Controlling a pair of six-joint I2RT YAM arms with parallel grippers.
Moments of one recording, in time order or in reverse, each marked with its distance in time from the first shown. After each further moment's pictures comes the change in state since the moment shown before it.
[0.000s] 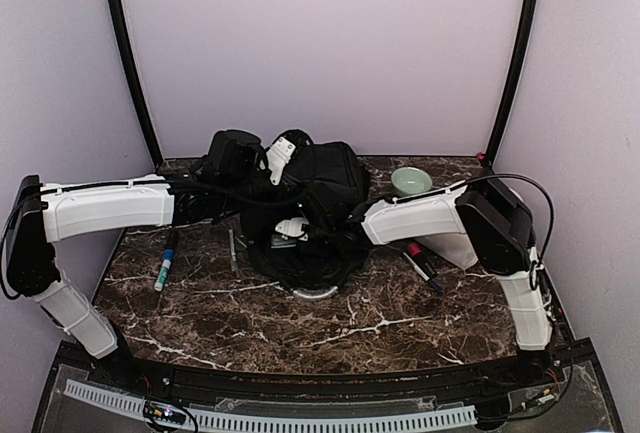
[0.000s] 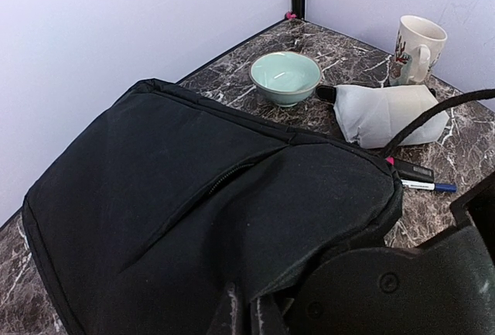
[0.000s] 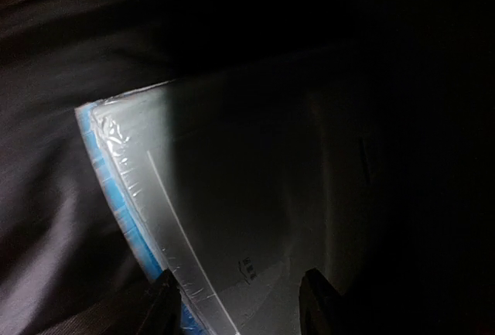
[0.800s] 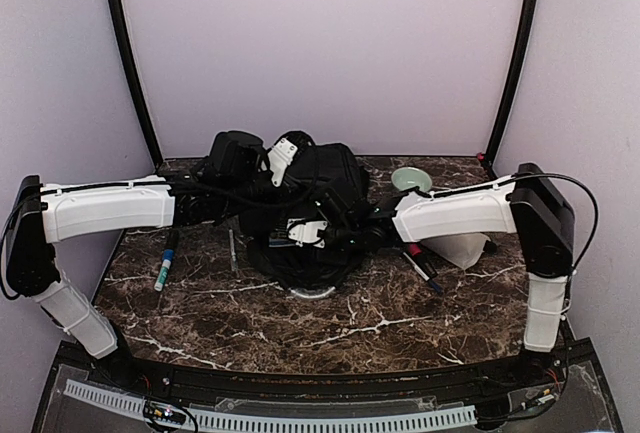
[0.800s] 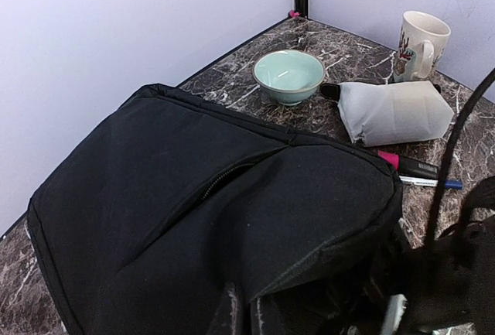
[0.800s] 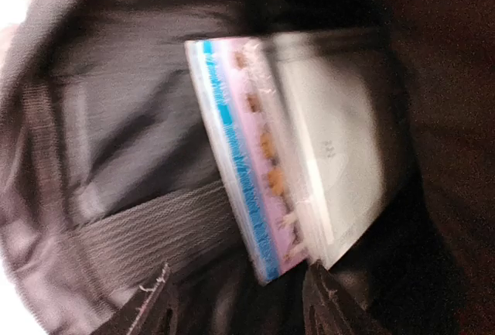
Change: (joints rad) left arm -0.014 0.000 0.000 -0.001 -0.045 0.019; right arm 0.024 -0.205 -0.171 -0.097 -0.123 0.048
